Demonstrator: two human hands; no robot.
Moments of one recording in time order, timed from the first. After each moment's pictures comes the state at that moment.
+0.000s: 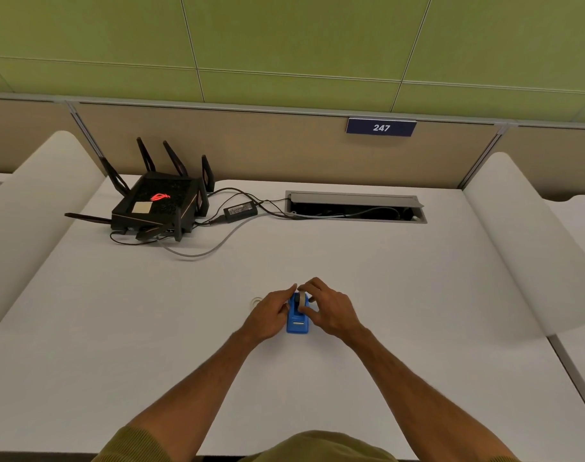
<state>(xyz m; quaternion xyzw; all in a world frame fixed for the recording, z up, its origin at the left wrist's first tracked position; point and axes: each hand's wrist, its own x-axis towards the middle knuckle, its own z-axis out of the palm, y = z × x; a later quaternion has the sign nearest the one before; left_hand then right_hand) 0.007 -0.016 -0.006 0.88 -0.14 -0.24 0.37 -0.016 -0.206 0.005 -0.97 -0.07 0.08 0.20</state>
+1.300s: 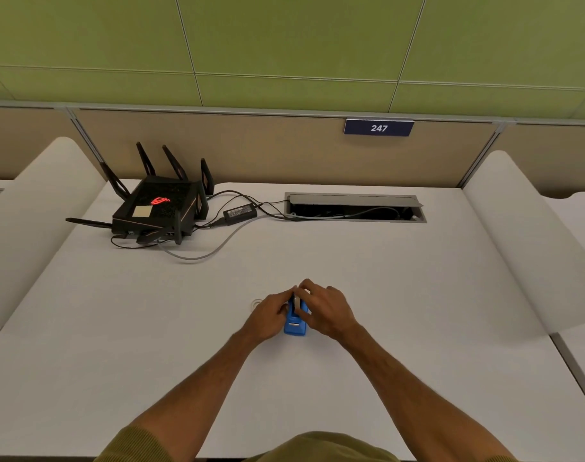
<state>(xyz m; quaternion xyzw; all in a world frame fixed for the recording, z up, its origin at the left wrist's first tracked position) 0.006 -0.017 0.001 0.87 -0.15 -0.23 0.40 -0.013 -0.198 0.007 -0.98 -0.16 0.03 0.07</state>
